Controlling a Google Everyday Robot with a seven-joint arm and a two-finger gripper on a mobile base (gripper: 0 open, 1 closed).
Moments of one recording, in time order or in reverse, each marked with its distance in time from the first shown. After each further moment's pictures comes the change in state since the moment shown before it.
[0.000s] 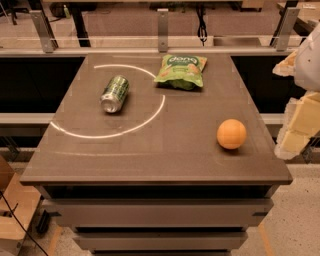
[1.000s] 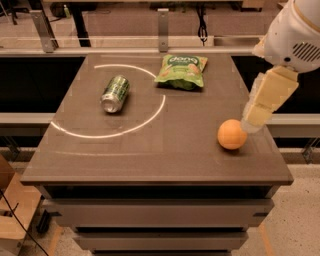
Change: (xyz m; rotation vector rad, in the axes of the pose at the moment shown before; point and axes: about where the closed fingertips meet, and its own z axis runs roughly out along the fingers) arm -0.052 -0.026 -0.003 0.033 -0.066 0.057
